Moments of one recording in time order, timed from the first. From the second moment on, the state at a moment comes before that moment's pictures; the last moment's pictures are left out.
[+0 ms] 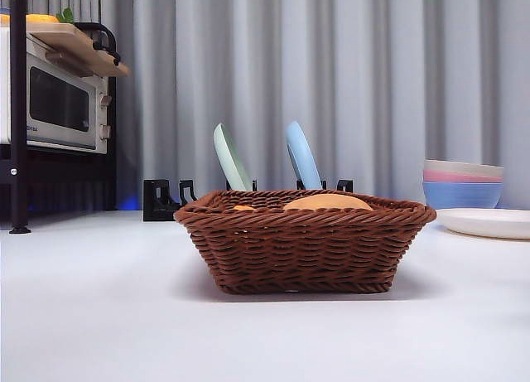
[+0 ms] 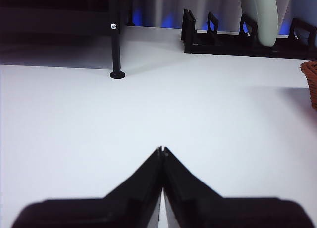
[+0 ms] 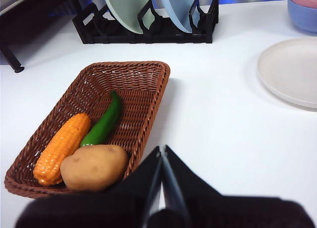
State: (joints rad) left arm 0.03 0.01 0.04 -0.24 0.00 -0.08; right arm 0.40 0.44 0.62 -0.57 0.03 0.16
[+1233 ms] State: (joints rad) left arm 0.03 0.01 0.04 -0.24 0.00 -0.08; right arm 0.10 0.00 0.04 -0.13 -0.07 -0.01
